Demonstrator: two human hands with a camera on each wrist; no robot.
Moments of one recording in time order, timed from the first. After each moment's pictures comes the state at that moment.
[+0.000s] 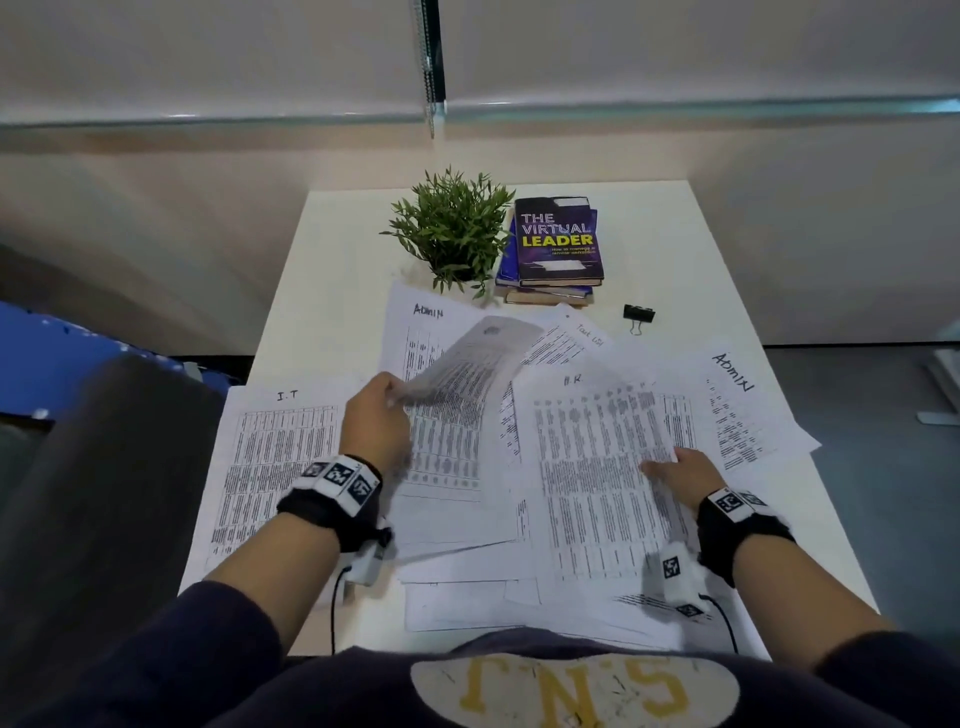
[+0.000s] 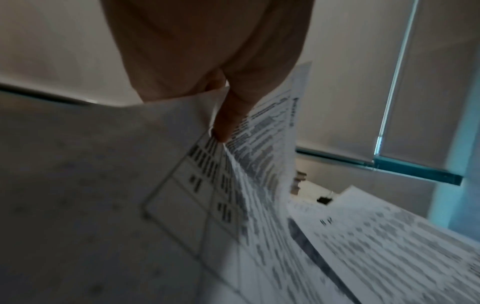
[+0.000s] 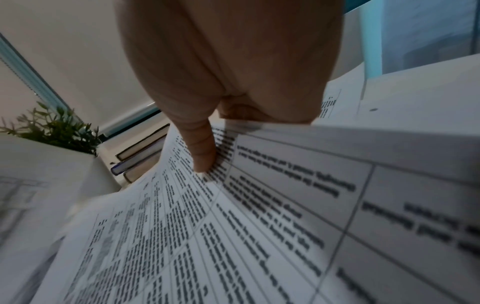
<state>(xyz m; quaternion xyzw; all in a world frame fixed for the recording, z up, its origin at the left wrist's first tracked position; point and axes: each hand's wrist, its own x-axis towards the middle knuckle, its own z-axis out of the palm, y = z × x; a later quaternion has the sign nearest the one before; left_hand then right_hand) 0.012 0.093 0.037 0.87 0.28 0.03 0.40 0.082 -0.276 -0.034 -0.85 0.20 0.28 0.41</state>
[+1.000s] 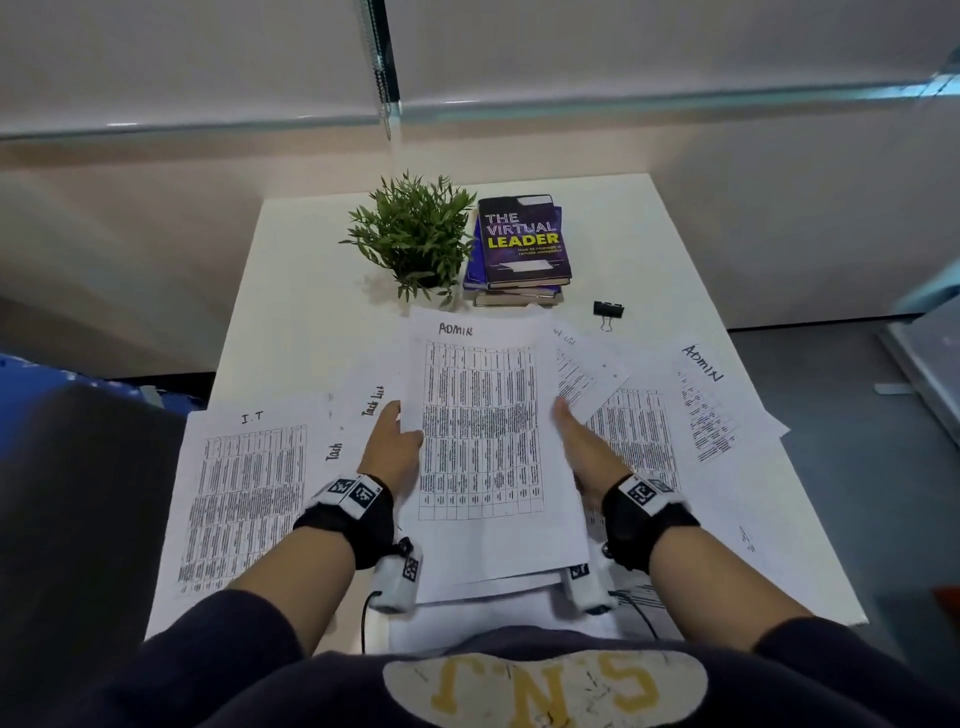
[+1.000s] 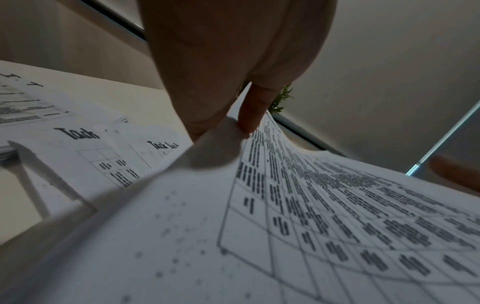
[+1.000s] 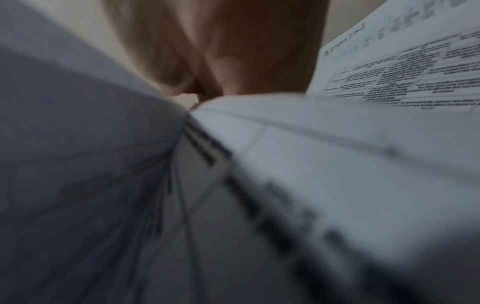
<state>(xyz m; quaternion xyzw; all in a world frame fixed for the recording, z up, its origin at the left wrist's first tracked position) 0.027 0.055 0.017 0.72 0.33 -0.11 0.60 0.066 -0.176 0.014 -0.71 0.12 0.35 0.60</state>
